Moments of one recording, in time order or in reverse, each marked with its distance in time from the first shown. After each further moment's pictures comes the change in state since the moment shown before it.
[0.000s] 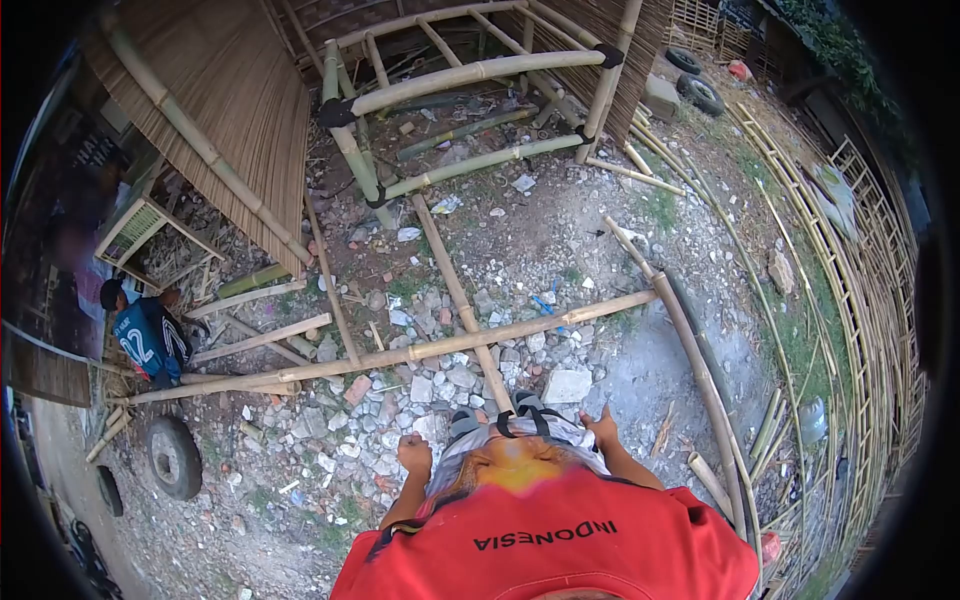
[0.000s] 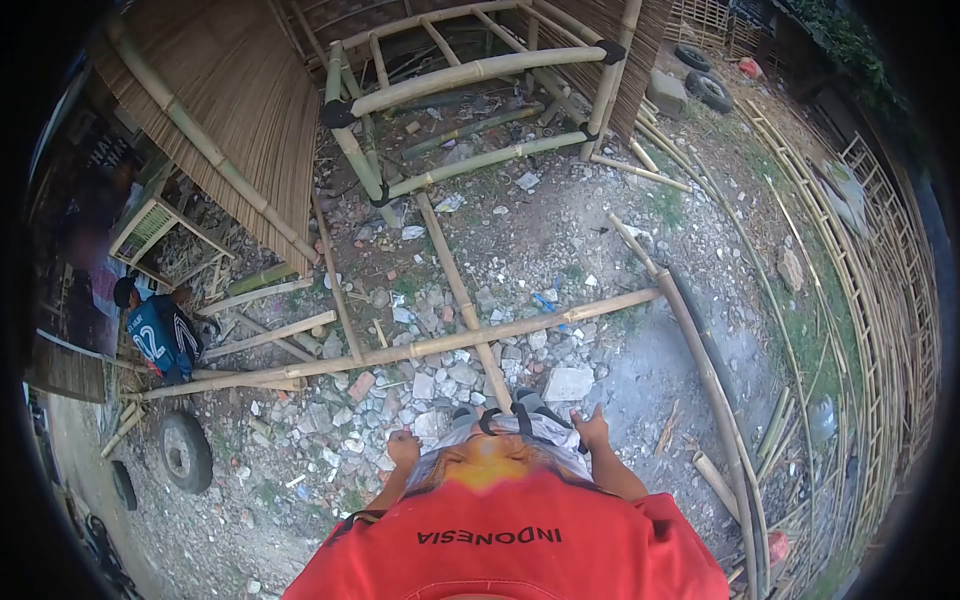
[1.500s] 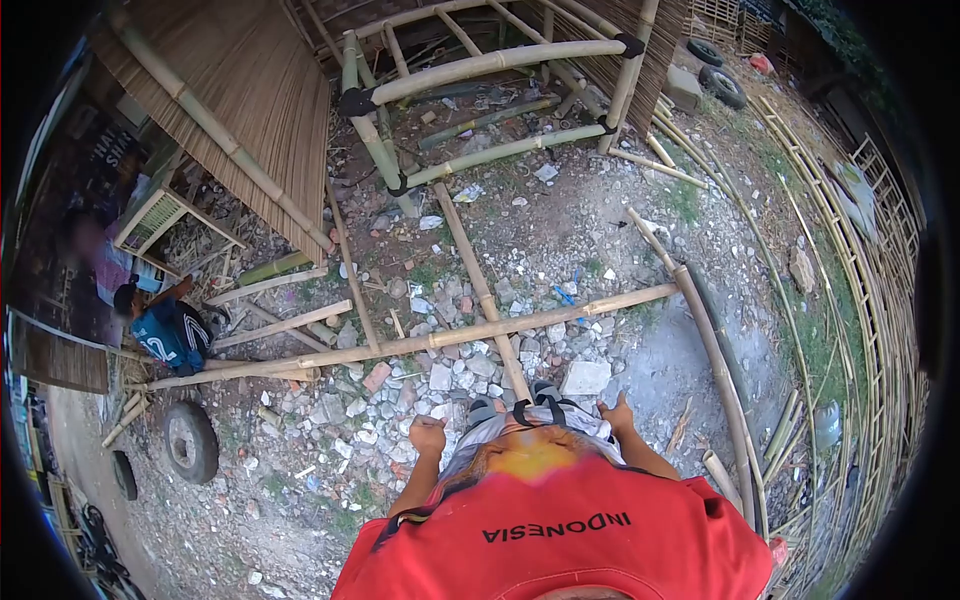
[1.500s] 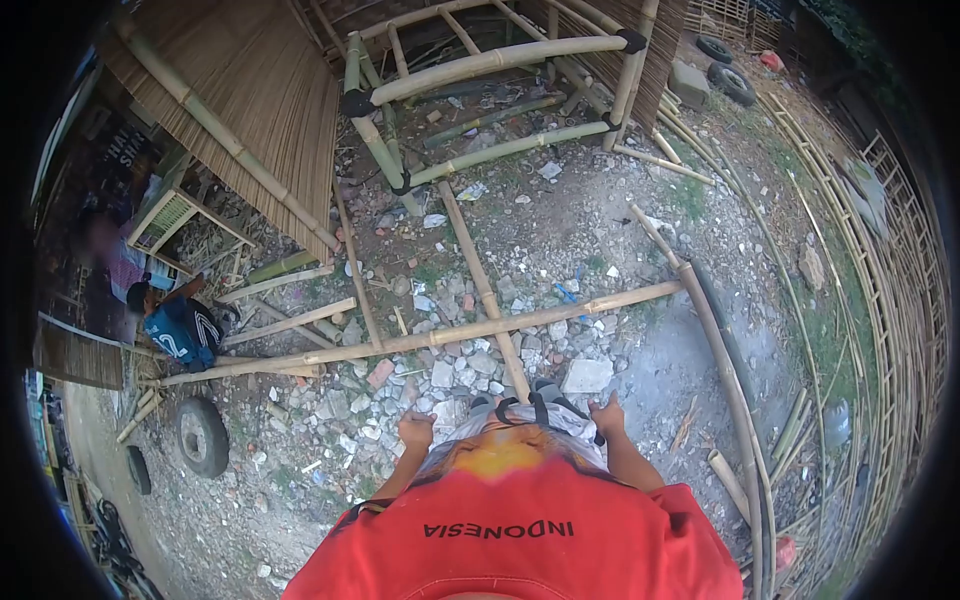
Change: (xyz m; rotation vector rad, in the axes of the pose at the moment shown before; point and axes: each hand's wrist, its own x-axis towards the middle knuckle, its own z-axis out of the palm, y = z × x) left_hand -0.018 0.066 -0.016 0.338 -0.005 0.132; right_hand 0.019 -0.002 0.002 -0.096 -0.042 -0.031
